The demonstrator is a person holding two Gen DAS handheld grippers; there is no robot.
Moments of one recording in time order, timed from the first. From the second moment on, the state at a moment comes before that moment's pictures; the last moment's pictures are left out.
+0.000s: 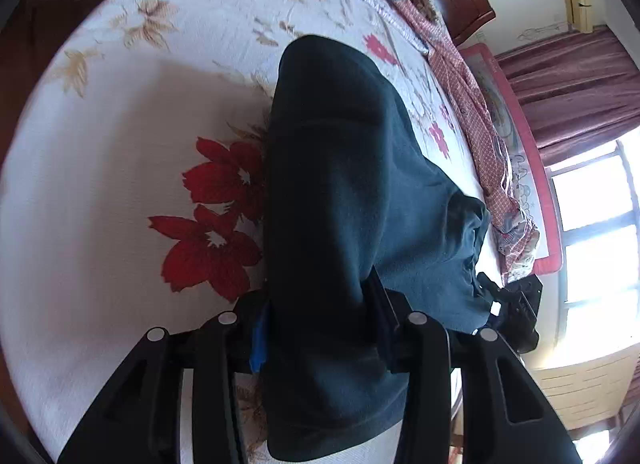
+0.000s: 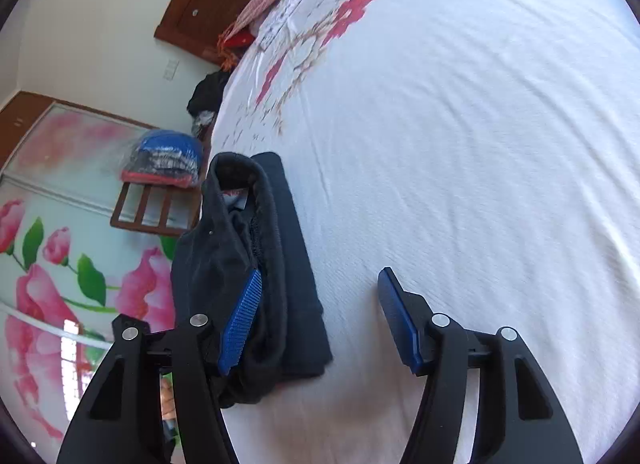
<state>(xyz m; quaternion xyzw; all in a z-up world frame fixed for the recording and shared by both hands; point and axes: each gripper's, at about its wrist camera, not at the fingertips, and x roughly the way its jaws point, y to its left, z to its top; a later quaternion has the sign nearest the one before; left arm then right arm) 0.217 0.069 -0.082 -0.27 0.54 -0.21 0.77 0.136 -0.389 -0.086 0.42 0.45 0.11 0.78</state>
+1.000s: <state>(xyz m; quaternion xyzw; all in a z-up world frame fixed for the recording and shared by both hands) 0.140 0.000 -0.012 -0.04 0.46 -0.29 0.84 0.217 -0.212 -0.011 0.14 0.41 0.19 0.88</state>
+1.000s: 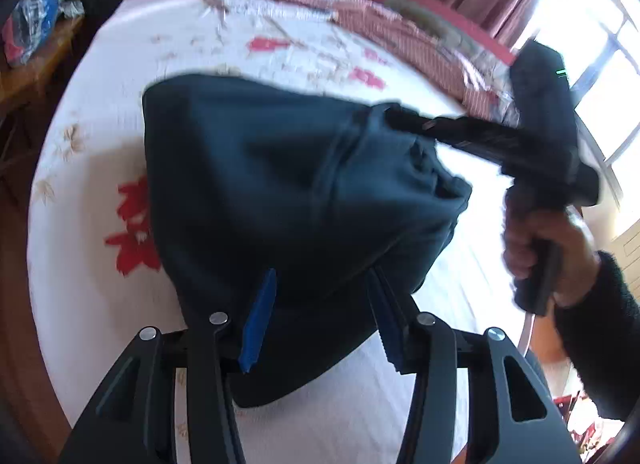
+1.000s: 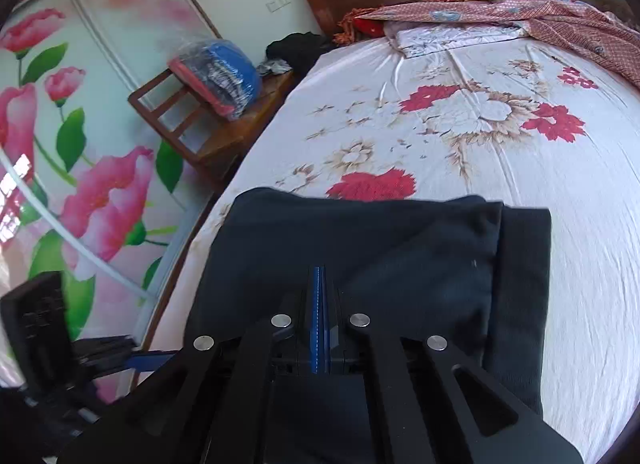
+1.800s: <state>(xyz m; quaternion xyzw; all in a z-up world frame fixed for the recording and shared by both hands) 0.086 0.001 -0.025 0.04 0.50 -0.27 0.82 0.086 -0.314 -0.021 0.25 0.46 0.06 0.85</state>
